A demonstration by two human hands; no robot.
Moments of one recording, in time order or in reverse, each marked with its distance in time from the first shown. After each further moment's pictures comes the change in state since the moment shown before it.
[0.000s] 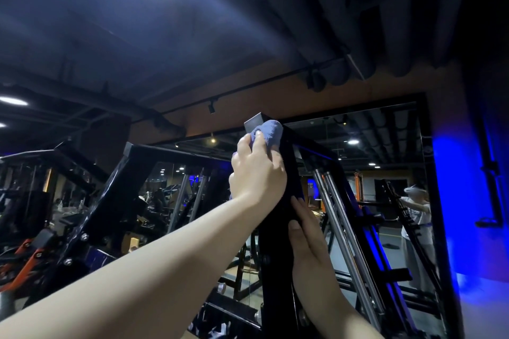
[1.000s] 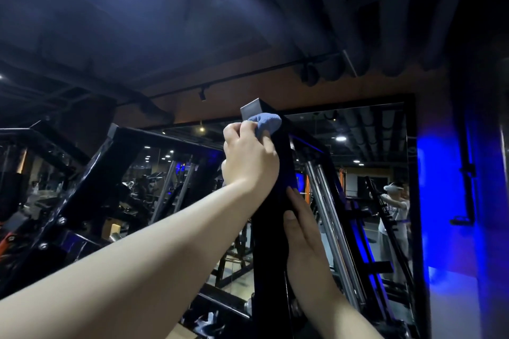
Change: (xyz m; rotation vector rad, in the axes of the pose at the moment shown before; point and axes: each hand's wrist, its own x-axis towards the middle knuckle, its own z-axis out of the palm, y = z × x) left_hand 0.006 -0.003 0.002 -0.135 0.106 -0.050; right_hand -0.002 -0.003 0.001 0.042 -0.013 0.022
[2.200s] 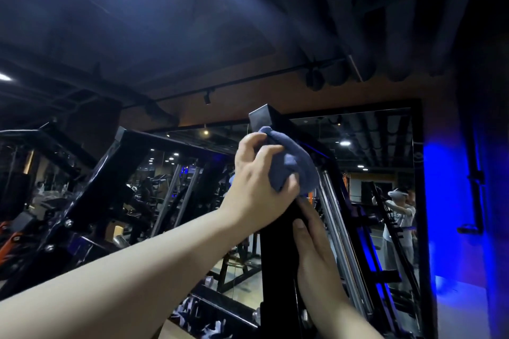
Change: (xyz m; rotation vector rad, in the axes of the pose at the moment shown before) left_hand -0.025 -0.038 -0.016 -0.038 -0.049 0.617; right_hand -0.003 -0.003 0.000 0.097 0.008 0.004
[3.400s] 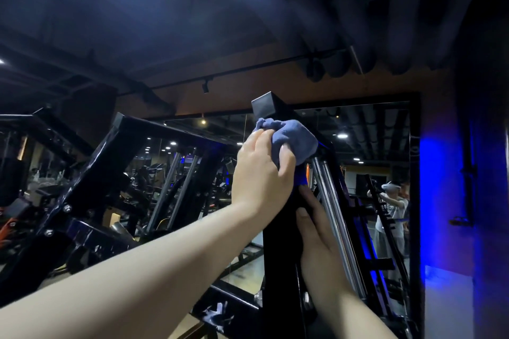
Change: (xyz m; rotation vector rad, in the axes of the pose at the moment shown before) left_hand 0.002 0.018 0.008 -0.048 0.047 -0.308; right_hand -0.003 -0.002 -0.002 0.040 0.017 0.065
